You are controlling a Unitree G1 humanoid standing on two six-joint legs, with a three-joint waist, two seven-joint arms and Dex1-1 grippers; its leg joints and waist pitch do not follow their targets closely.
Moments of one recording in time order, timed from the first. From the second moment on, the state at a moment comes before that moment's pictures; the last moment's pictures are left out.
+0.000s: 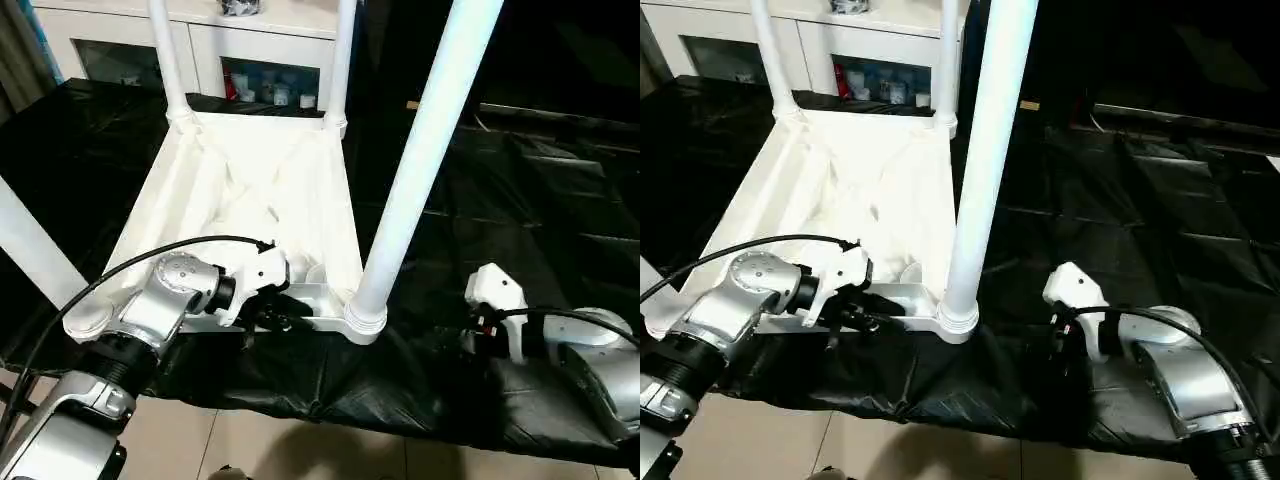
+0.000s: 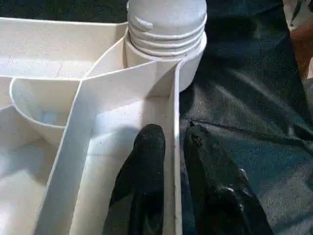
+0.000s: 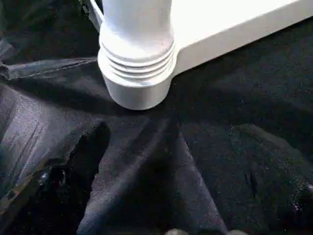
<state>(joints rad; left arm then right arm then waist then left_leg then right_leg) -0.59 0.47 -0.37 0.56 -0.06 0.06 -1.30 -0.19 -0.61 0.13 0.09 0.17 0.30 1.07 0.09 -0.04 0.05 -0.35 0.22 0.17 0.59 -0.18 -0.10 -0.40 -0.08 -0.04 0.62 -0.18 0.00</state>
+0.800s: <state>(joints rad) -0.58 0.41 -0.37 0.53 -0.04 0.11 -1.26 -0.35 -0.41 0.22 0.23 0.11 0.27 0.96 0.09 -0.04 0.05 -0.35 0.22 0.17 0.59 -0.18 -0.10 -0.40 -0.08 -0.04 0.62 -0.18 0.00</state>
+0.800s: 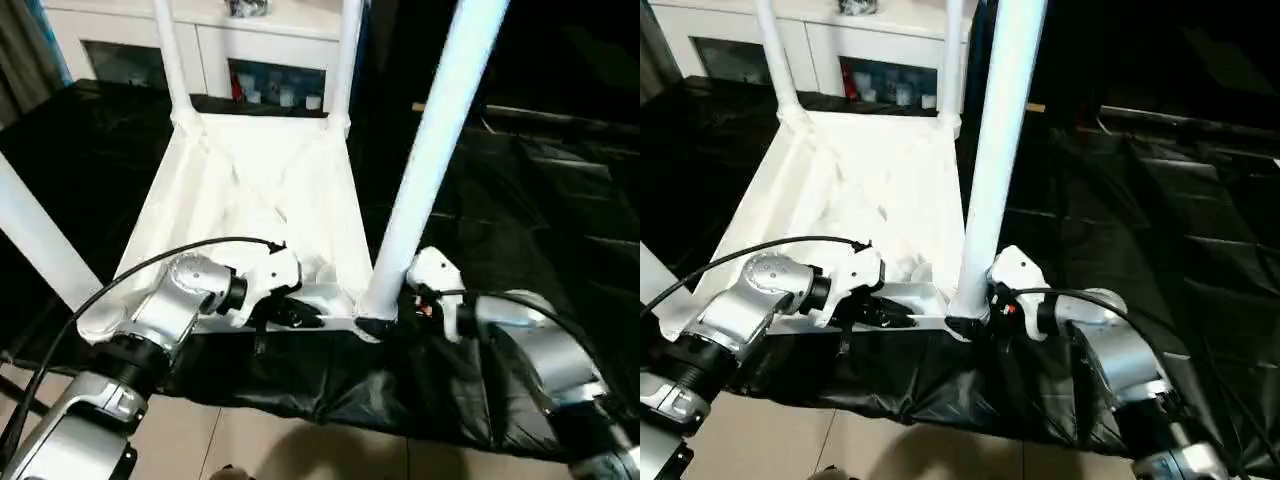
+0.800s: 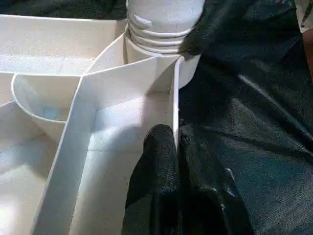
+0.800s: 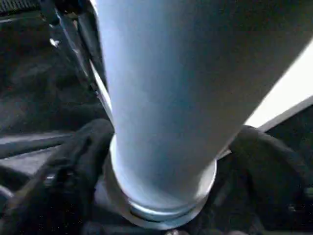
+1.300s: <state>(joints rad) -0.57 0.40 -0.35 0.52 -0.03 0.15 -1.22 -0.35 -0.33 0.20 0.31 0.12 0.24 0.89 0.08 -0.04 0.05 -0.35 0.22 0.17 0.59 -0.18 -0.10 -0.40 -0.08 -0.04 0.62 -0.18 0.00</state>
